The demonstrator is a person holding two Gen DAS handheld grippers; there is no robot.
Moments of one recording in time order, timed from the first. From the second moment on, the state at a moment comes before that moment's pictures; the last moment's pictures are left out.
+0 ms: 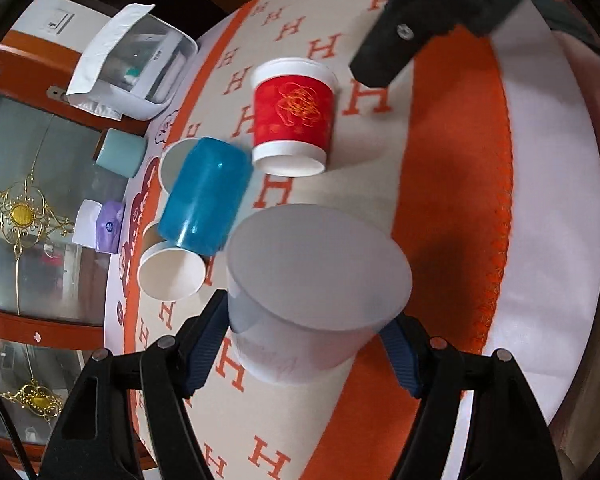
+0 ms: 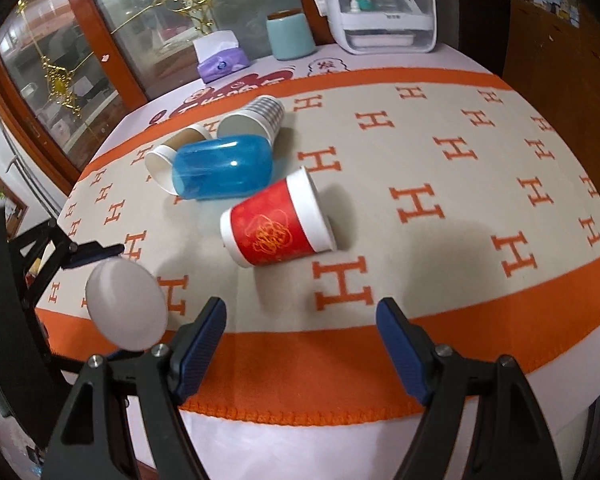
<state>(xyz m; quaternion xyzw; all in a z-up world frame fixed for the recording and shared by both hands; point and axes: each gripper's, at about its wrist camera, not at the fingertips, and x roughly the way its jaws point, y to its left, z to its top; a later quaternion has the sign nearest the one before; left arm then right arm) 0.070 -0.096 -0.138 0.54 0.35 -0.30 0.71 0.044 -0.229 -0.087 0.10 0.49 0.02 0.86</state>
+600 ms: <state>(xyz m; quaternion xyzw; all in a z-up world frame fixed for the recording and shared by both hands) 0.084 -0.091 -0.134 0.44 0.44 -0.36 0.70 0.044 -0.219 -0.094 0.08 0.50 0.04 0.86</state>
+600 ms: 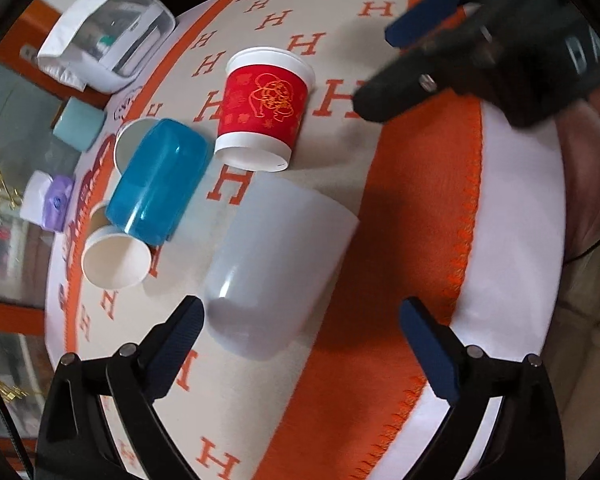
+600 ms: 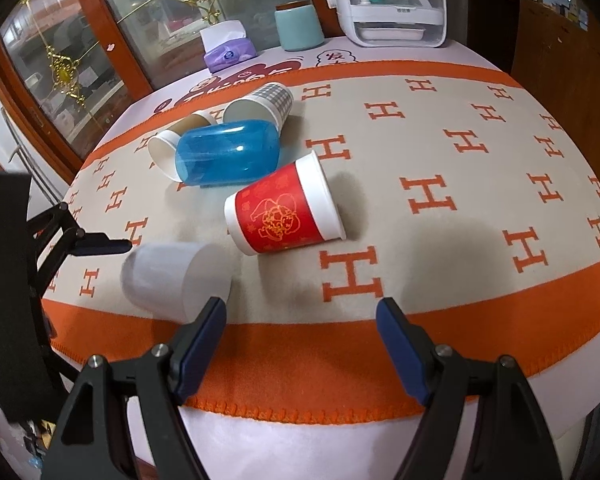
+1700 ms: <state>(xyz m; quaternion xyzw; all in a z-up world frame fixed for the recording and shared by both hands) 0.109 0.014 -0.087 0.09 0.54 -0.16 0.82 0.068 -0.130 -0.064 -0.17 0.49 0.22 0.82</state>
